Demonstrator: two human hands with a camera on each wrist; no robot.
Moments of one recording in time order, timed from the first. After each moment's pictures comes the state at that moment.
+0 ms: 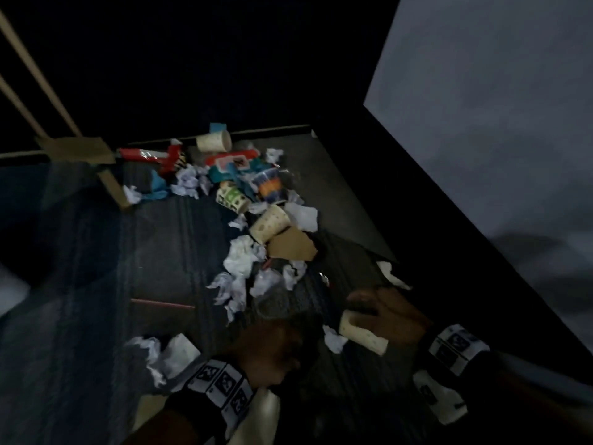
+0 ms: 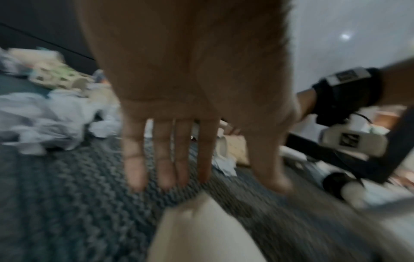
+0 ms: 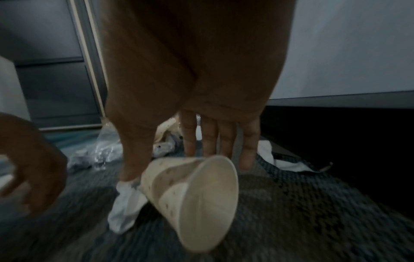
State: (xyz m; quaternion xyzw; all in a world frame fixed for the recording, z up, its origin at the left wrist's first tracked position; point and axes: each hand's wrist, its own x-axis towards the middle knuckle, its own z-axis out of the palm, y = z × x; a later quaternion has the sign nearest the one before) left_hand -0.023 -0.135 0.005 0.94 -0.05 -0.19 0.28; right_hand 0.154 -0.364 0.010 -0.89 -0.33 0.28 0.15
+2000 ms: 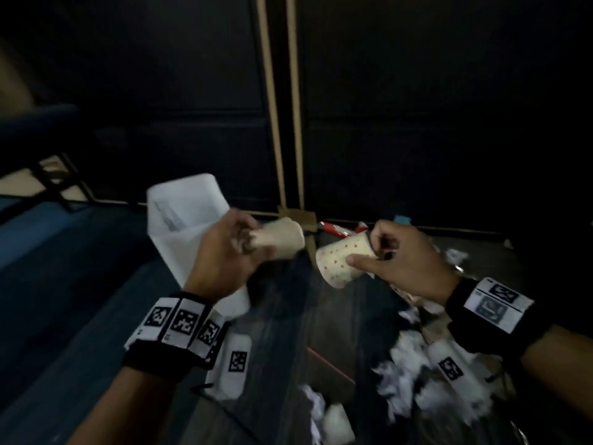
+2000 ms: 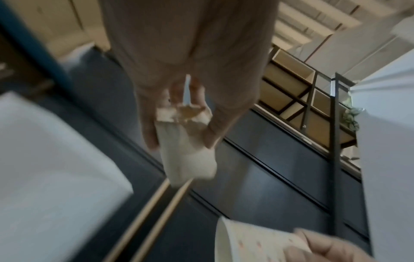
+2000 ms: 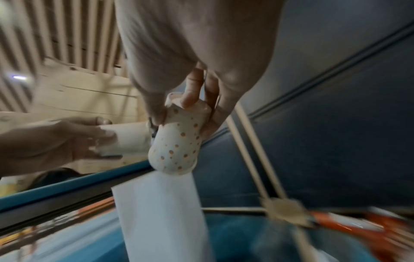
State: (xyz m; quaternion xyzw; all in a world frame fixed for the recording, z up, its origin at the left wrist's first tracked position) left_hand -0.171 0.100 0.218 0.79 0.38 0.37 0.32; right_hand 0.088 -0.031 0.192 -0.65 -0.58 0.15 0.46
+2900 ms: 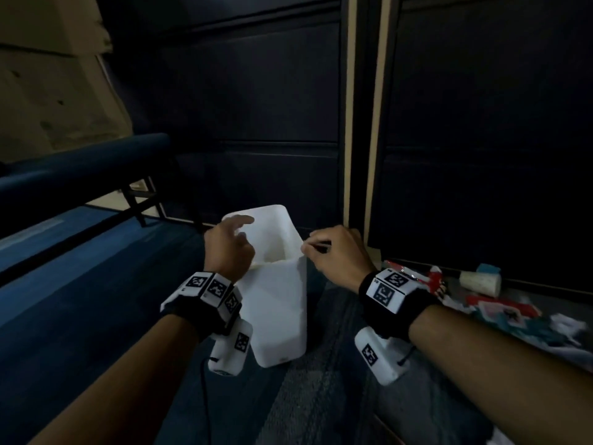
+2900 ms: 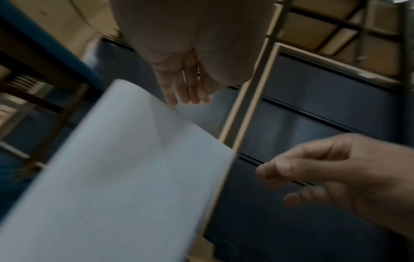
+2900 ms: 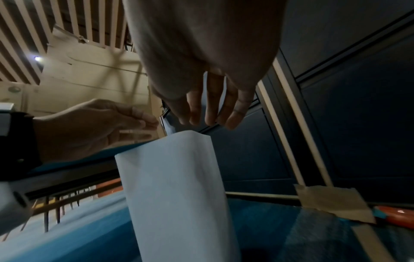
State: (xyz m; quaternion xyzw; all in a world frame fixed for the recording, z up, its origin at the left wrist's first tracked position) left_hand -0.241 0.251 0.221 0.73 0.52 0.43 0.14; right_hand -0.048 0.173 0.211 -0.62 -0.65 0.09 0.42
